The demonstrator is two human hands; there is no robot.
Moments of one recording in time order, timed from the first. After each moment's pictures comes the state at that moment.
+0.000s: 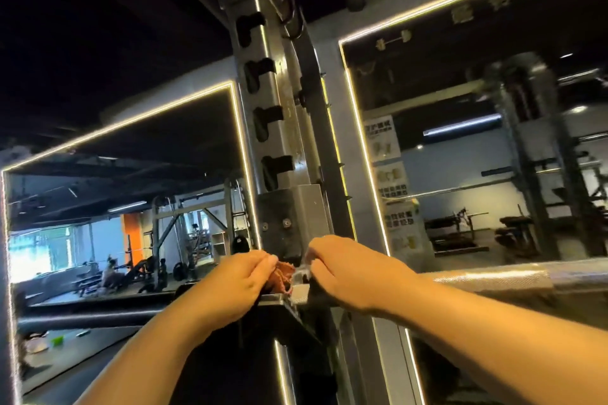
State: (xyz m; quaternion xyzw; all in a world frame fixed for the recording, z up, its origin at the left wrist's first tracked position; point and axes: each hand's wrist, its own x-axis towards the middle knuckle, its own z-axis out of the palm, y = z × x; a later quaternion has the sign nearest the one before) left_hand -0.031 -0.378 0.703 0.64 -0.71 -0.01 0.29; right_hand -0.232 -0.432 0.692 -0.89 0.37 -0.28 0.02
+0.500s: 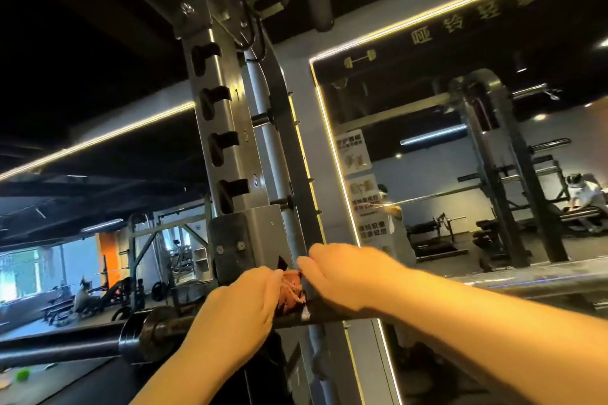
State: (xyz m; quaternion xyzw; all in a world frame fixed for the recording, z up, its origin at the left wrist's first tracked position) left_hand -0.110 -0.391 0.688 0.62 -0.72 0.28 0.14; right_hand -0.299 -0.431 0.707 -0.88 0.40 -0.16 -0.18
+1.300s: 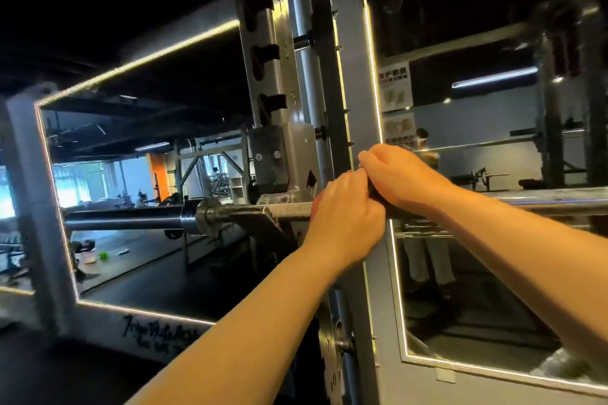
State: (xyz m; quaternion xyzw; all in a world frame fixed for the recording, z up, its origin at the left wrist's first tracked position) left_hand -0.205 -0.386 0.649 0.50 -0.75 0.11 0.42; right_hand -0.329 -0.438 0.694 -0.80 0.40 -0.43 0.08
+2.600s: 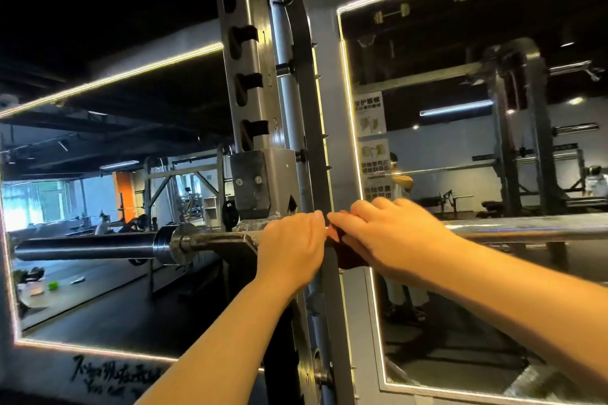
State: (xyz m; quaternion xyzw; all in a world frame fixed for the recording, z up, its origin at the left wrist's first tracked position) left_hand -0.156 -0.410 0.642 0.58 -0.70 0.31 0.29; right_hand -0.347 -0.396 0.670 -0.86 0.40 -0.15 -0.29
